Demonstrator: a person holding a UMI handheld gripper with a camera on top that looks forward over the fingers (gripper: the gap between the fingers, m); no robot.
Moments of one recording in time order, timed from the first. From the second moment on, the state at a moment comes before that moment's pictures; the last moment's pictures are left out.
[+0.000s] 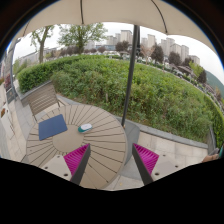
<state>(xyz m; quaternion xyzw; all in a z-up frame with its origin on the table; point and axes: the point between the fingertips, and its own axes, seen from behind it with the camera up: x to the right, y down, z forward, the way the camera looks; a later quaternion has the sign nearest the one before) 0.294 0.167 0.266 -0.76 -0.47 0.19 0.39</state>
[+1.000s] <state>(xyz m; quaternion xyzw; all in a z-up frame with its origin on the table) 0.076 0.079 0.106 -0.73 -0.49 0.25 0.41</state>
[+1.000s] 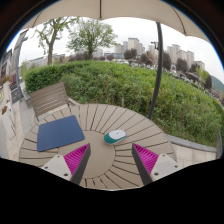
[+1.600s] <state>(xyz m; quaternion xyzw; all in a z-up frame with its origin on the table) -0.044 0.124 -0.007 -0.73 -0.50 0.26 0.39</state>
